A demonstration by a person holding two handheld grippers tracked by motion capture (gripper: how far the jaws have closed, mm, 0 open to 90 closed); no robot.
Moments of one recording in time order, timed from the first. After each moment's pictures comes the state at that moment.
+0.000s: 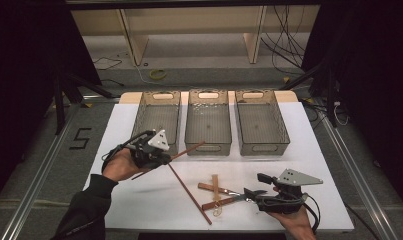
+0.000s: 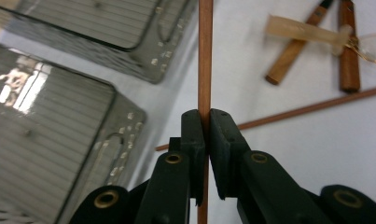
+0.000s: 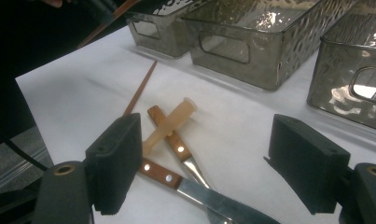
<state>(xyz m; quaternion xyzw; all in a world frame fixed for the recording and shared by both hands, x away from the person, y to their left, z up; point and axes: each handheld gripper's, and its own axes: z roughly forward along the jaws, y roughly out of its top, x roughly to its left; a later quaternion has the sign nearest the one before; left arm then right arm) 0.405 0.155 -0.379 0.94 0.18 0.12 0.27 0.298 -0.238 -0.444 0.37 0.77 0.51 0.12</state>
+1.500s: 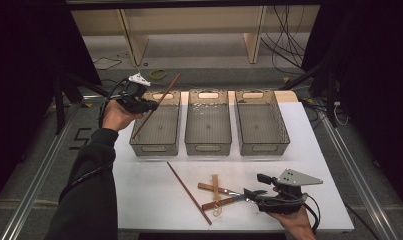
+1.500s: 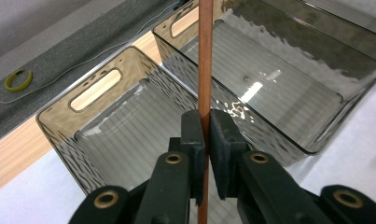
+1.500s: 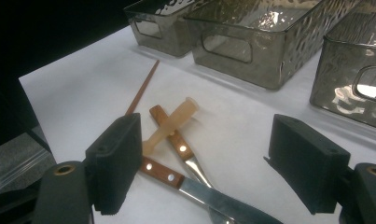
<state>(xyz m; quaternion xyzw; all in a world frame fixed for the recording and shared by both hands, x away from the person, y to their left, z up) 0.516 0.195 -0.322 0.85 0.35 0.18 0.34 0.298 -0.238 -0.444 0.37 0.77 0.51 0.11</state>
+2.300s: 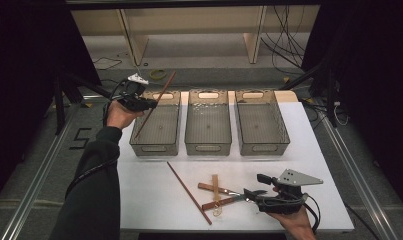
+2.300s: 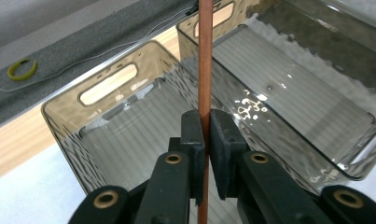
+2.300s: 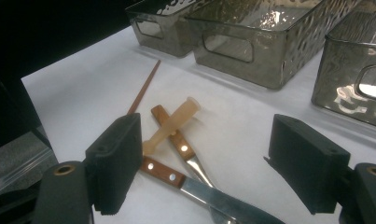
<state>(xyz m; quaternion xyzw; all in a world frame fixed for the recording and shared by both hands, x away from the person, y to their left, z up) 0.538 0.206 -0.348 0.83 0.39 0.18 0.36 0.298 -0.239 -0.444 0.37 0.77 0.51 0.11</state>
